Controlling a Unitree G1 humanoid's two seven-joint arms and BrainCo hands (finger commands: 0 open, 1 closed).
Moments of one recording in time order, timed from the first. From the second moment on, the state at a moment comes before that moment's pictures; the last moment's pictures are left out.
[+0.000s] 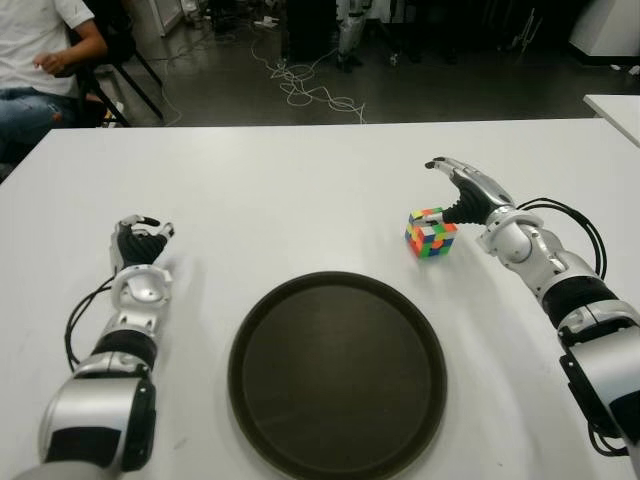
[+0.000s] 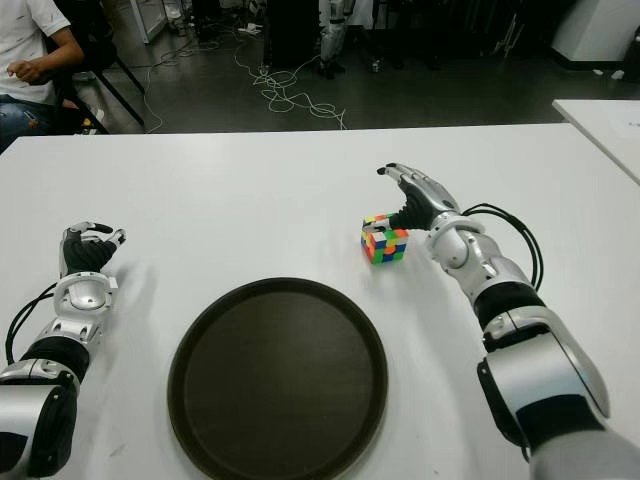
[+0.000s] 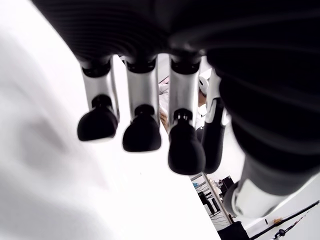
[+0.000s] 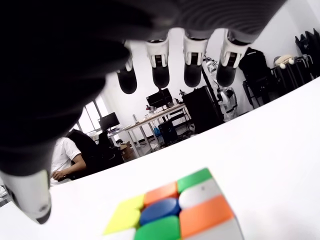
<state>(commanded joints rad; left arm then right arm) -0.65 0.26 0.08 1.20 0.16 -0.21 0.46 -0.84 -0.38 0.36 1.18 -0.54 -0.41 -0.13</state>
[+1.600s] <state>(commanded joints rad) -0.65 0.26 0.07 1.20 0.17 -0.20 0.46 -0.83 -0.32 0.45 1.17 -0.59 -0.30 0.02</state>
